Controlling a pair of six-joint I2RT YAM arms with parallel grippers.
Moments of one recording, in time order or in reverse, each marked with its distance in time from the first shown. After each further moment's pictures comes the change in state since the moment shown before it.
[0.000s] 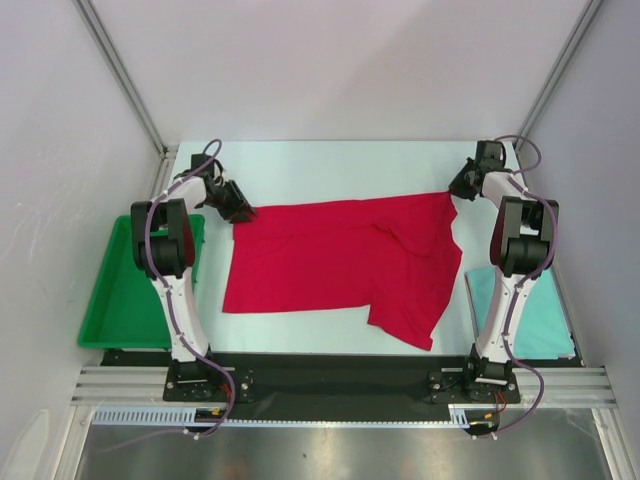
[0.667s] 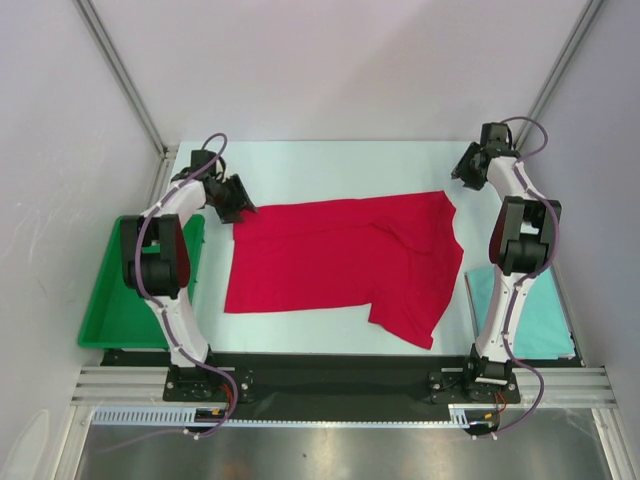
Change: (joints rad) left arm -0.050 -0.214 -0.134 0.014 -0.132 0.079; right arm 0.004 0.029 0.220 -0.203 0.072 -0.071
